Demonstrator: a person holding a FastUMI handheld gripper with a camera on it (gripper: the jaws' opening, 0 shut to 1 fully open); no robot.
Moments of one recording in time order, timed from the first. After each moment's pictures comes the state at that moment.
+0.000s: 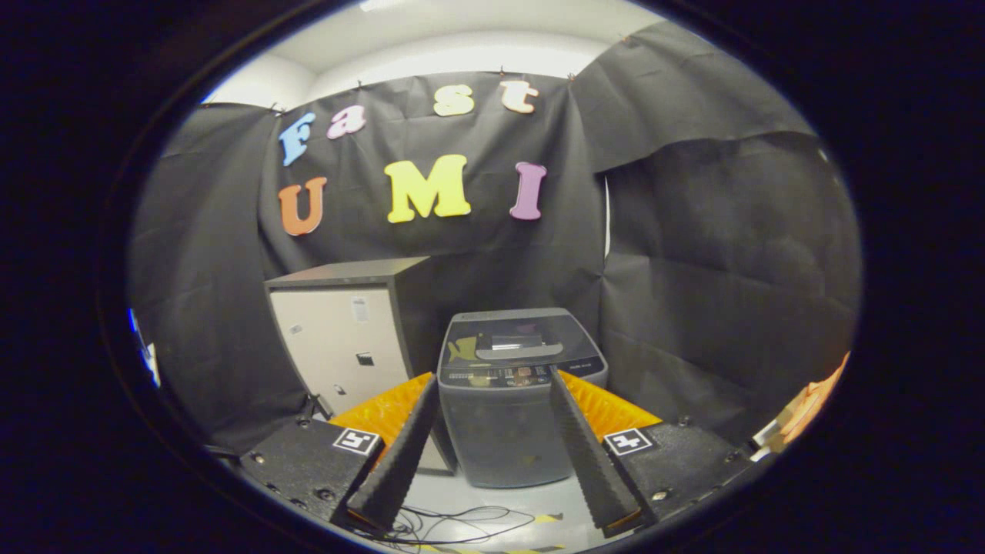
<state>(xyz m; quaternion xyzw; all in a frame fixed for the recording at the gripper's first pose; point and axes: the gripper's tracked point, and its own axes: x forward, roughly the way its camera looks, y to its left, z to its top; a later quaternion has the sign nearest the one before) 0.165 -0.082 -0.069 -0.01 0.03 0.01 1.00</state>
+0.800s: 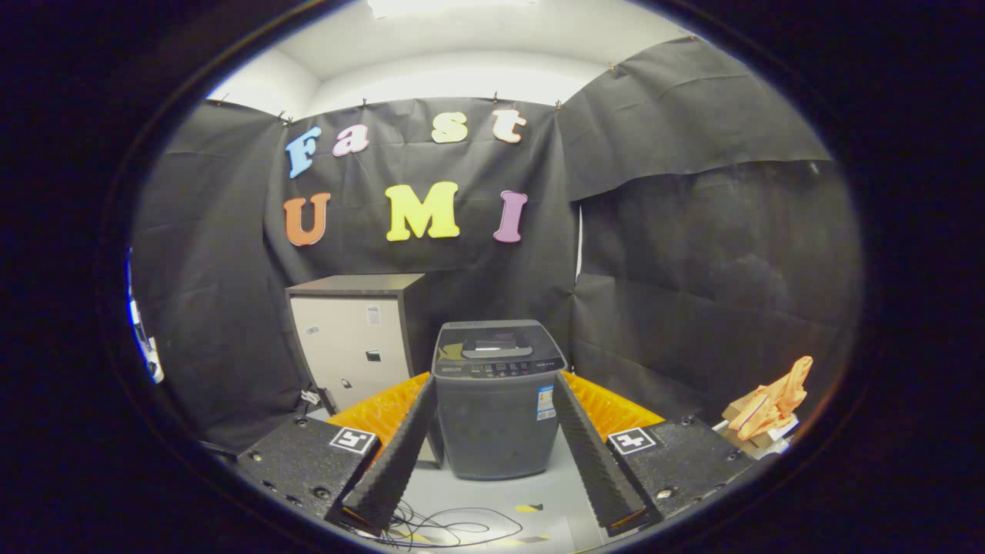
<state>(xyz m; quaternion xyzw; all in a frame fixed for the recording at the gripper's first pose) 0.057 -0.096 -0.054 -0.01 0.01 -0.02 1.00</state>
